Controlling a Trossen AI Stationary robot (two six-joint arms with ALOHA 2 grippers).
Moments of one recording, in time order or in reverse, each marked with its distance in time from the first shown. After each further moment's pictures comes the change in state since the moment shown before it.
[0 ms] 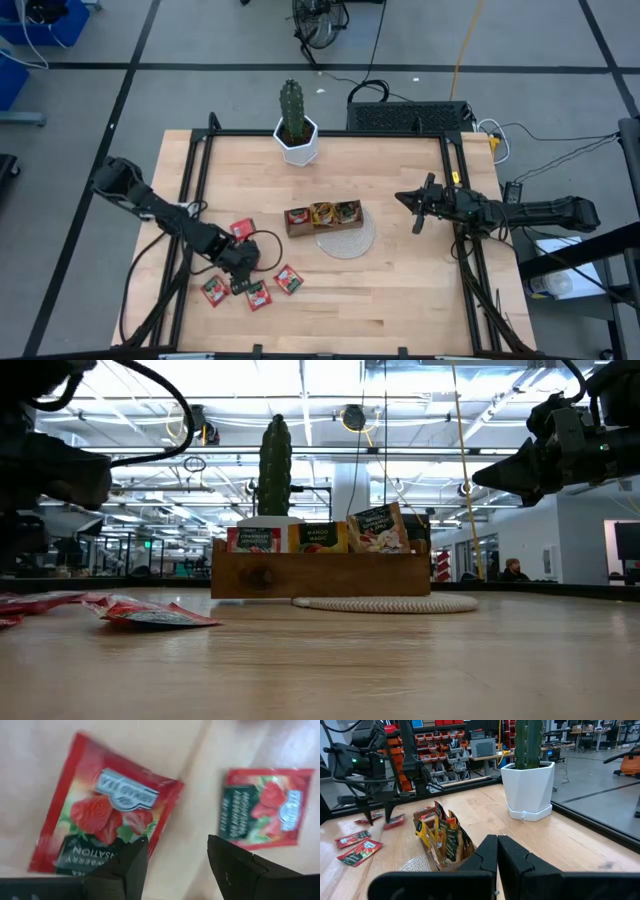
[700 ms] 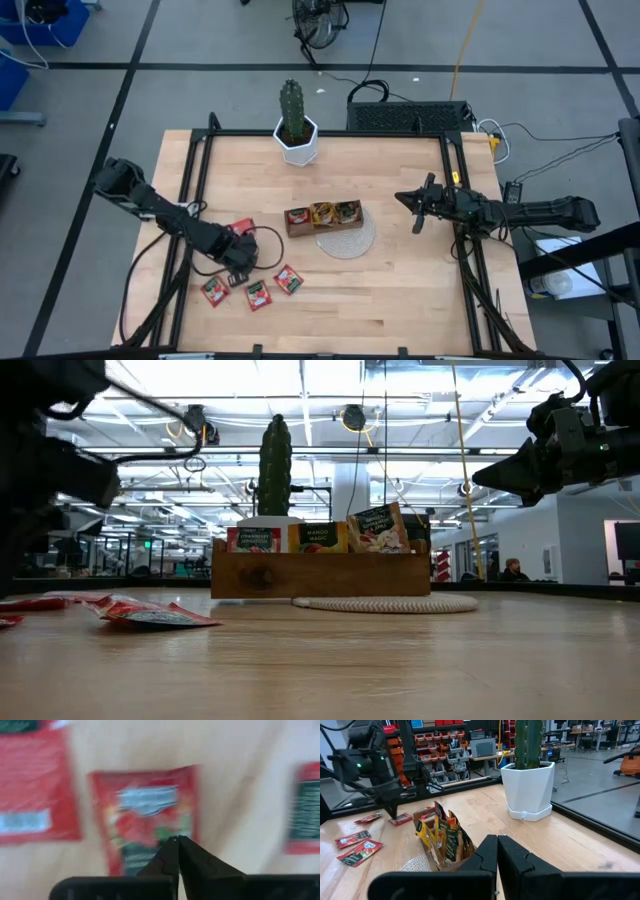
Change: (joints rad) left arm 0.024 0.002 0.072 -0.215 -0.095 0.105; right arm 0.000 0.000 0.000 0.000 0.000 0.000
